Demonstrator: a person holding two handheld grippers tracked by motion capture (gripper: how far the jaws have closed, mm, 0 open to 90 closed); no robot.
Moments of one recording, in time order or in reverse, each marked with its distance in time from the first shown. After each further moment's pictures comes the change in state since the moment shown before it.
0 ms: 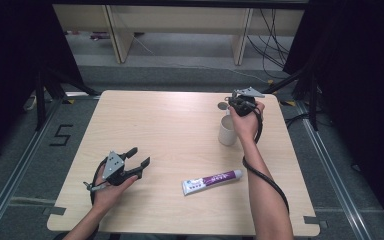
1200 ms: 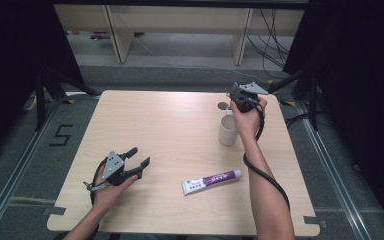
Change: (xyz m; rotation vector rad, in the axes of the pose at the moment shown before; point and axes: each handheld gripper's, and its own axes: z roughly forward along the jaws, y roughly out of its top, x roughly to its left) left arm 0.000 0.000 0.000 -0.001 0.000 -0.001; right arm 0.002 0.017 -0.012 -0.085 0.001 0.011
